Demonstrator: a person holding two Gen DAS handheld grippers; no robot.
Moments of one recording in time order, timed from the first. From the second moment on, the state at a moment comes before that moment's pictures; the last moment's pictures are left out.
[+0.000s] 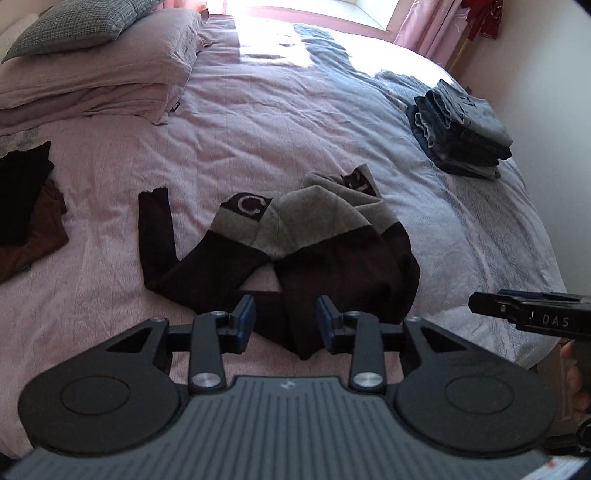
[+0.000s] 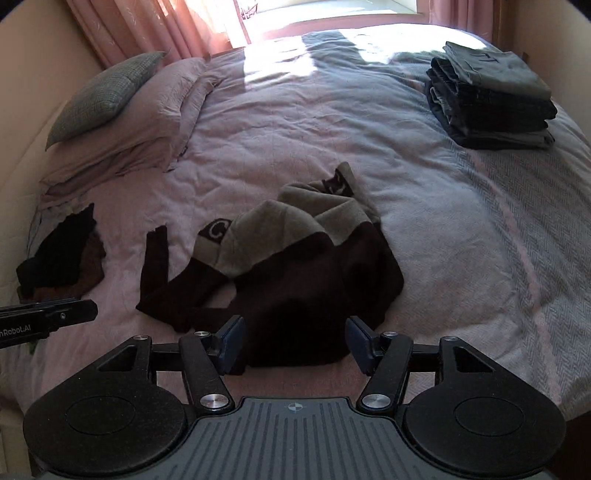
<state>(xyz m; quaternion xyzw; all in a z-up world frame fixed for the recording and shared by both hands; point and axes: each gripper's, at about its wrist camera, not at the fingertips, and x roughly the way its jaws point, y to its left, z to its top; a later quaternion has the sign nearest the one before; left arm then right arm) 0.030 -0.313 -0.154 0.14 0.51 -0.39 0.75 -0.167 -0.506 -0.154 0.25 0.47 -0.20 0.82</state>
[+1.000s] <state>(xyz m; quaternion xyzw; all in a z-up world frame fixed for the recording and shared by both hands) 0.034 -0.255 -0.132 0.21 0.47 -0.44 0.73 -0.164 -0.406 -0.149 0.24 0.47 -0.25 0.81</state>
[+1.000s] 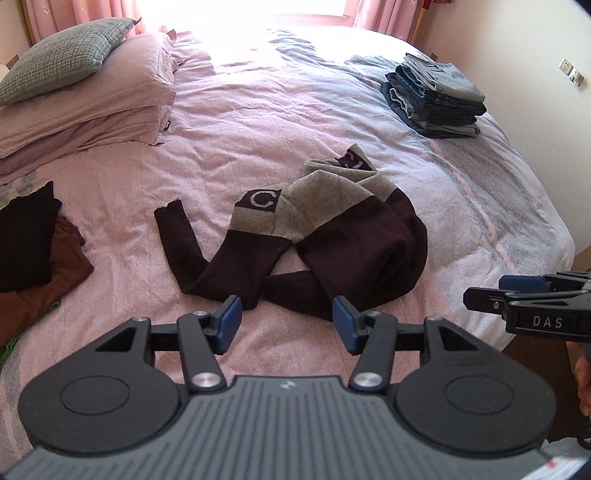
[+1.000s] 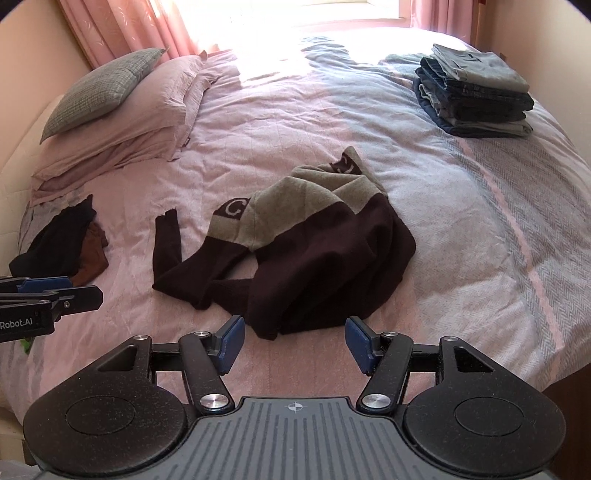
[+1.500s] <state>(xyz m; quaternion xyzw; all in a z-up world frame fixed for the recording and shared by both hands) 0.055 -0.234 -0.163 0.20 0.49 -0.42 0.74 -0.151 -0.393 -0.177 0.22 0.48 -0.25 0.81</state>
